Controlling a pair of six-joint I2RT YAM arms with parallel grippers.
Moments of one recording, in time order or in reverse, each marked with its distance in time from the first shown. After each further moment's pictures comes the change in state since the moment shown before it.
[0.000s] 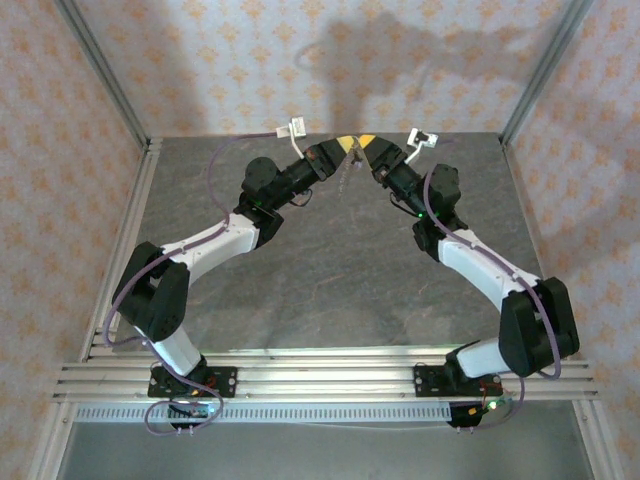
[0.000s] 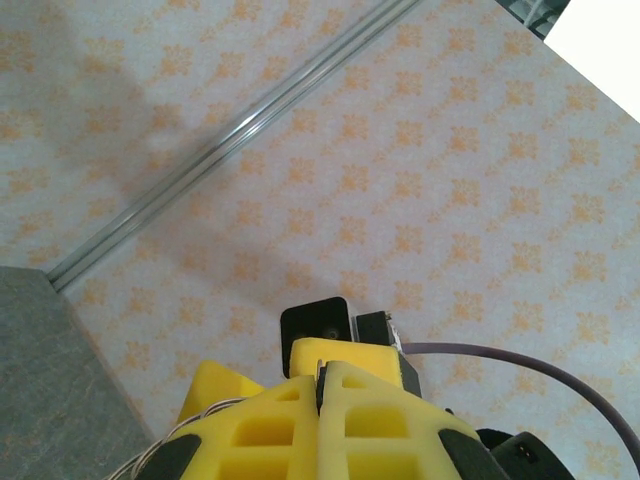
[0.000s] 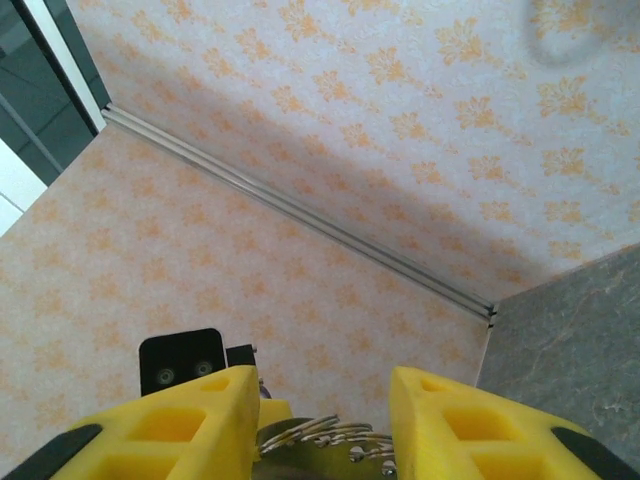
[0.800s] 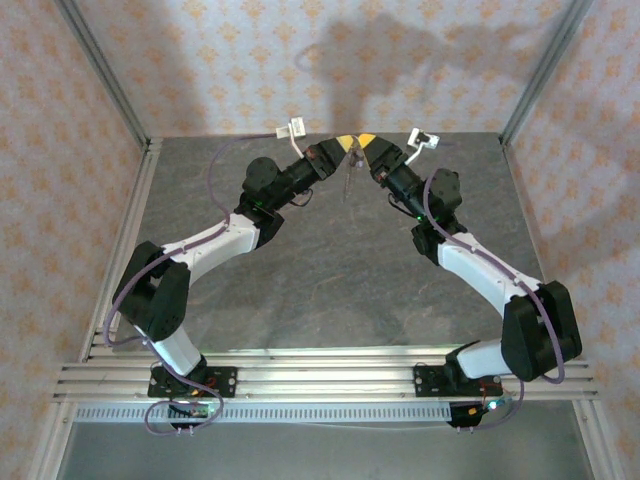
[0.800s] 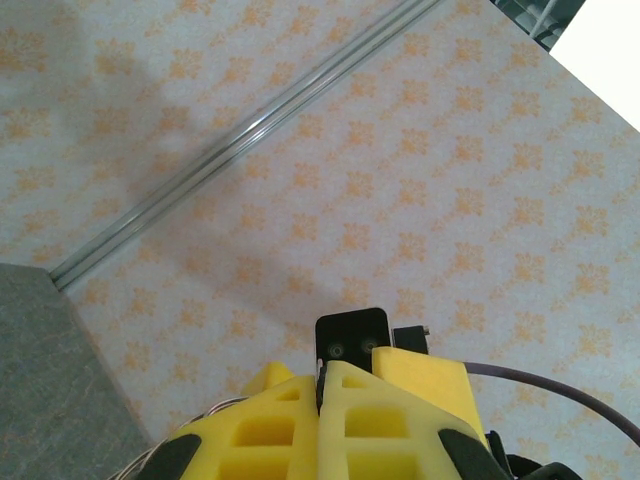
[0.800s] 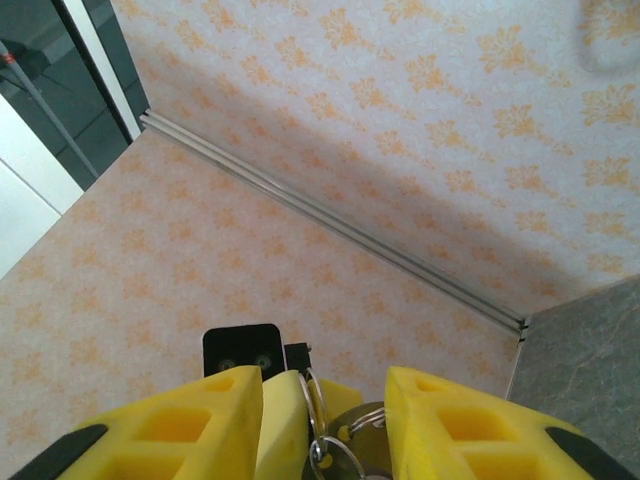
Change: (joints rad) left arm 0.000 0.004 0.000 -0.002 -0.017 -0.022; right arm 0.026 -0.023 -0.016 0.054 0.025 0.011
